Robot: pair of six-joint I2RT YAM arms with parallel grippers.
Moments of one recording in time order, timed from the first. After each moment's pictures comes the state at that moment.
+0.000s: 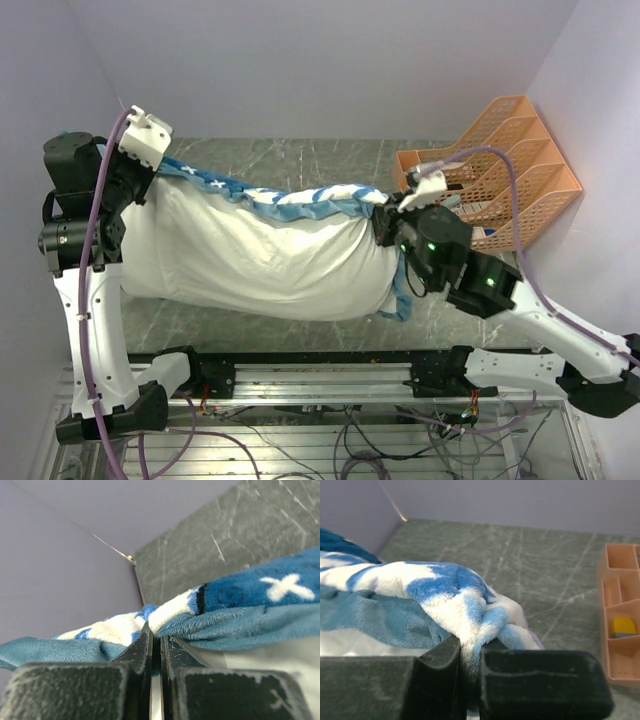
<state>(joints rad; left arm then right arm) 0.16 1.07 1.59 -0.83 0.24 0.65 1.07 0.99 1.20 -0.36 0.67 0.28</state>
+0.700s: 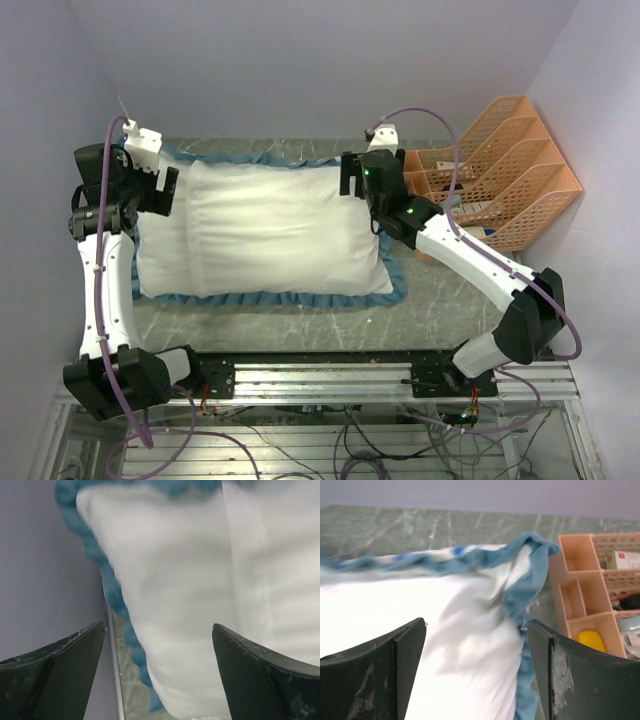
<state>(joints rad) 0.26 1.18 1.28 -0.62 0.20 0.46 0.67 1.50 1.30 -0.17 0.56 0.21</state>
